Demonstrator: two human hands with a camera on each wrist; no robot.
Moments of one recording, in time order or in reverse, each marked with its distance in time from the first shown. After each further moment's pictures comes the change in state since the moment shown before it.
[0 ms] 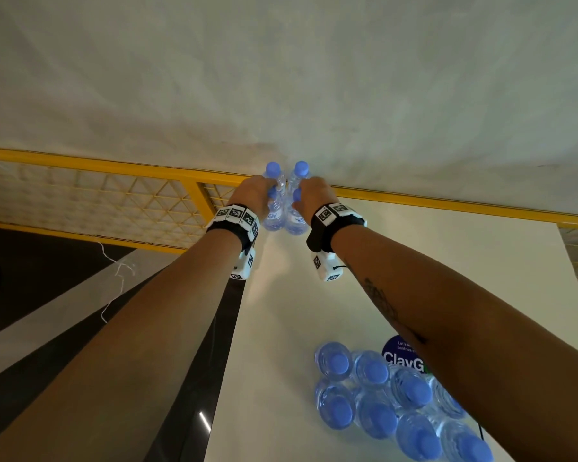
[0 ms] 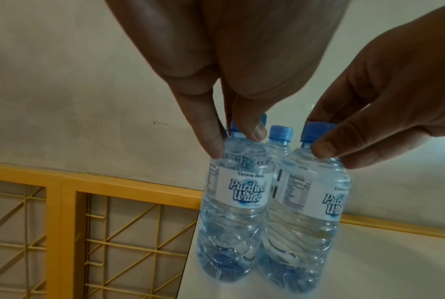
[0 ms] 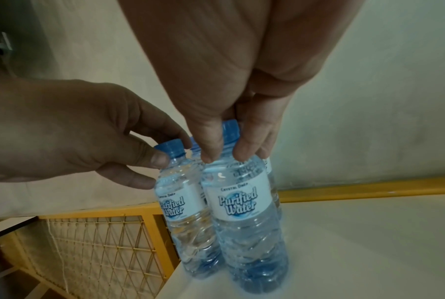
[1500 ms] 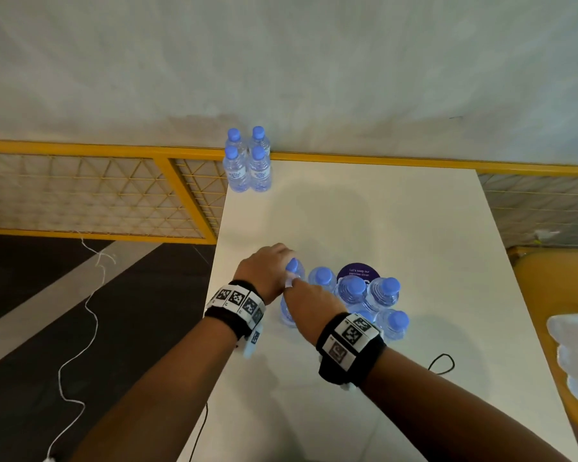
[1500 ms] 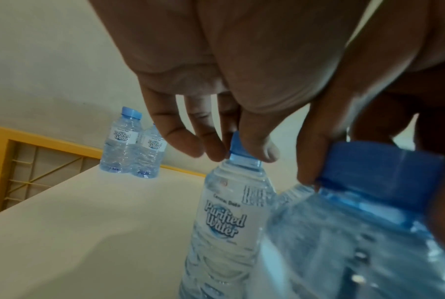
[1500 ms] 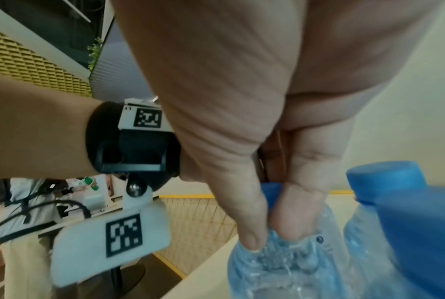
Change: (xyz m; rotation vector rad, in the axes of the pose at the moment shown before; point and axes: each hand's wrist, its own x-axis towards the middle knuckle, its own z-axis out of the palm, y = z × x) left_hand -0.278 0.129 0.055 -0.155 -0.244 0.182; right_hand -0.379 0.015 0.028 -0.364 -0.222 -0.184
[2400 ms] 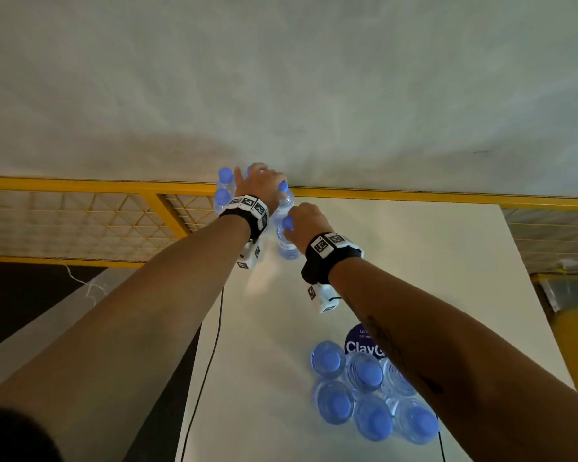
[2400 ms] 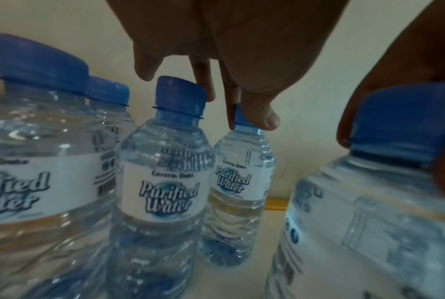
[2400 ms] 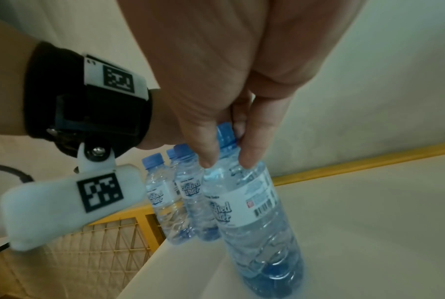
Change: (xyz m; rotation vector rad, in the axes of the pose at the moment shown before) left_hand 0.289 -0.059 -0.120 0.300 0.167 -0.143; right_hand 0.266 0.127 -0.078 0.355 0.195 0.206
